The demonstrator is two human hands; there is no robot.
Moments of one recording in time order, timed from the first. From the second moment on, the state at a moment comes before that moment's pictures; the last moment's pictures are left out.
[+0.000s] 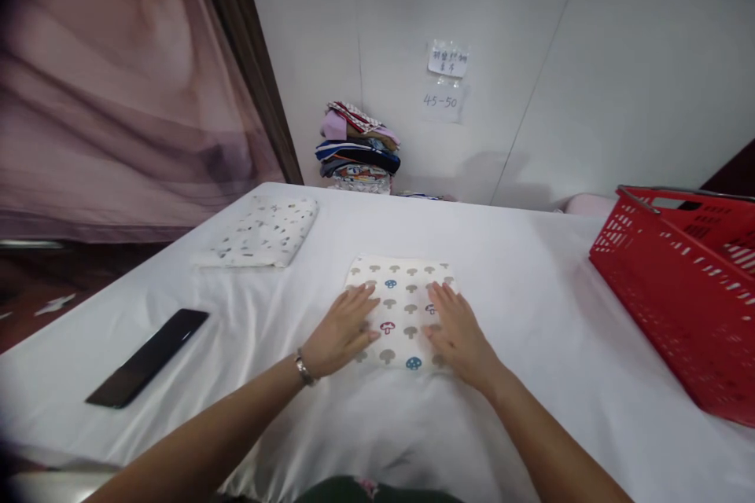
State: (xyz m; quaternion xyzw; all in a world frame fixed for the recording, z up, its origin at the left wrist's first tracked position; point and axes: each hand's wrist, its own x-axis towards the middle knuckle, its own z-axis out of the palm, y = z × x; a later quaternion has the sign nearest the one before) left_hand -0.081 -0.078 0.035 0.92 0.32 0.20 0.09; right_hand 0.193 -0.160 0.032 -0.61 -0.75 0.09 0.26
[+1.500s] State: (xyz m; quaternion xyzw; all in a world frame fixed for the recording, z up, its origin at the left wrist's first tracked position) left_hand -0.023 0.054 0.023 0.90 0.37 0.21 0.07; right_hand 0.210 -0.012 0.014 -0.70 -0.65 0.09 0.27
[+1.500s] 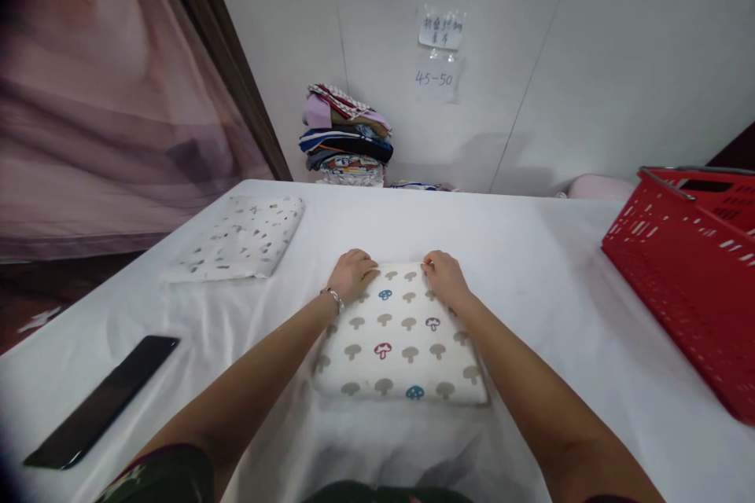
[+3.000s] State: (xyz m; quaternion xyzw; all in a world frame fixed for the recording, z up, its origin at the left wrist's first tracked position) left_hand 0.000 0.007 0.022 0.89 0.45 0.07 0.09; right_hand 0.164 -0.050 0.019 -0.62 -0.78 0.08 0.10
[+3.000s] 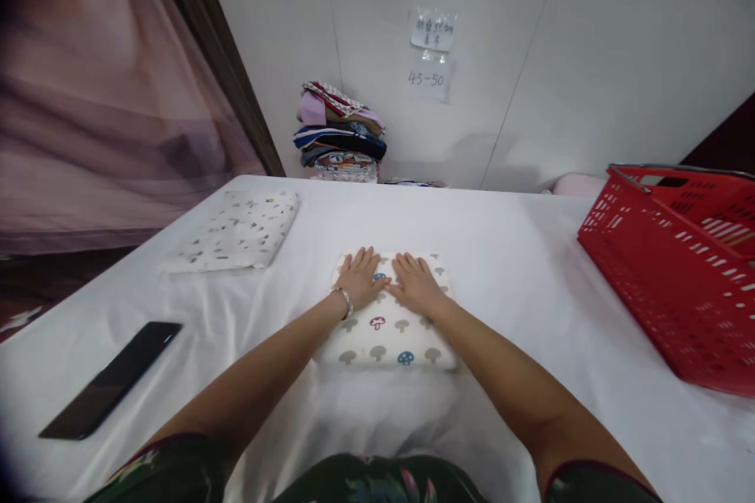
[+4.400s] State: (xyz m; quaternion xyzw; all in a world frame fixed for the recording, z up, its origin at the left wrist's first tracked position) left_hand -0.070 -0.004 0.032 0.55 0.67 0.18 0.47; right_hand 0.222 -0.153 0.029 -0.65 -0.32 0.57 0.38
